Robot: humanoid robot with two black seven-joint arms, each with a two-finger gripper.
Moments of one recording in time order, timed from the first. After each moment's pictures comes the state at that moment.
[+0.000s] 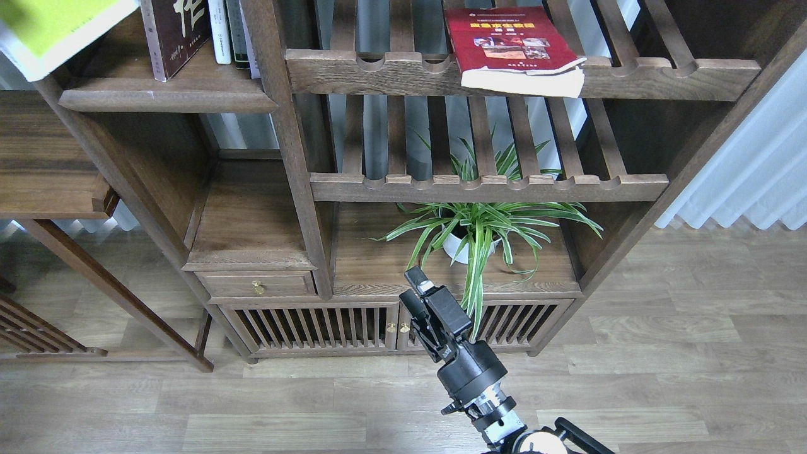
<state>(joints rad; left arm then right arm) -0.63 0.52 -1.69 -1.19 0.60 -0.49 0.36 -0.05 0.01 0.80 1.24 0.15 0.58 0.15</state>
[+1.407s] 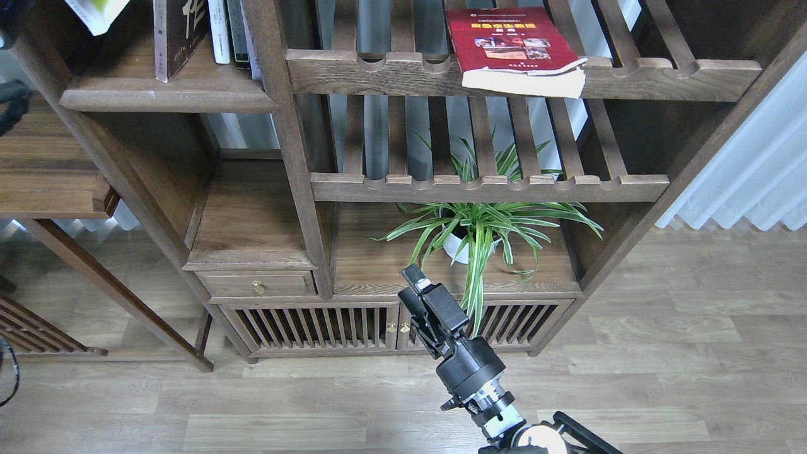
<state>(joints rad) -0.81 0.38 -1.45 -1.12 0.87 -0.12 0.09 -0.01 0.01 0.79 1.21 0.15 0.58 0.15</state>
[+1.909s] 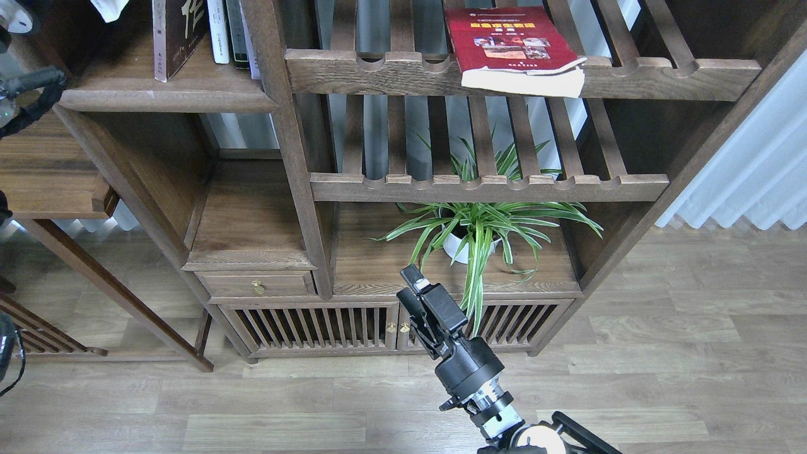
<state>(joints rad) -0.89 0.38 -1.39 -1.01 0.90 -0.02 0.01 -0.02 0.01 0.80 1.21 0.16 0.58 0.15</state>
